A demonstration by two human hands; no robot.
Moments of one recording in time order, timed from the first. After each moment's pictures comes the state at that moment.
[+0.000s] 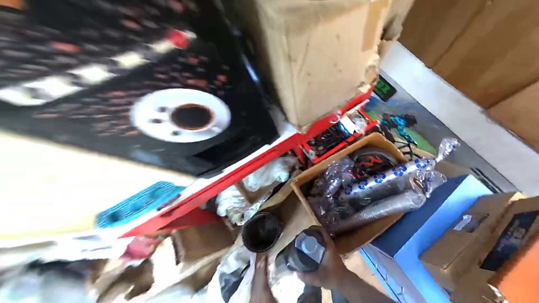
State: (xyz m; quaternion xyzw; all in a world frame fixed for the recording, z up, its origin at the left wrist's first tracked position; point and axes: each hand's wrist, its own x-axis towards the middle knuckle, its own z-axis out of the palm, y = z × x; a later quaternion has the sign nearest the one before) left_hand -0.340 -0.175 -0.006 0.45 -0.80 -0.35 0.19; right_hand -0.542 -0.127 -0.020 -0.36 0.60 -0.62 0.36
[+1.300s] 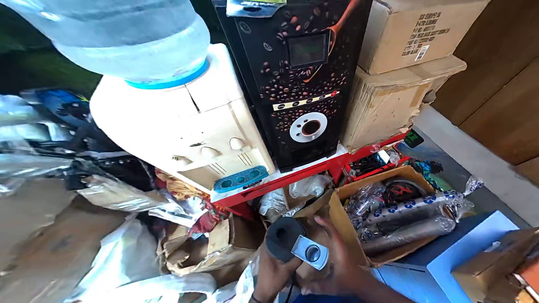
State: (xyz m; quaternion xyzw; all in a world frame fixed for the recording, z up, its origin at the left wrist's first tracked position) left_hand -0.231 -0.268 0.076 0.38 -0.69 -0.45 0.41; right_hand -0.410 -0.179 0.102 -0.59 0.46 -0.59 0.28
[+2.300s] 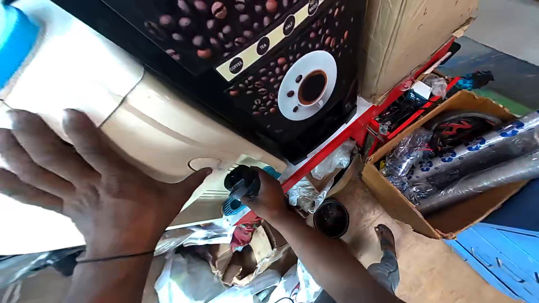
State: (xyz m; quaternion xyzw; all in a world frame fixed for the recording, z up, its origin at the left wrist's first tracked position) left_hand -0.219 -0.610 0.205 0.47 -0.85 0.15 0.15; right_hand -0.307 -0.533 -0.006 -0.33 0.65 -0.62 0.28
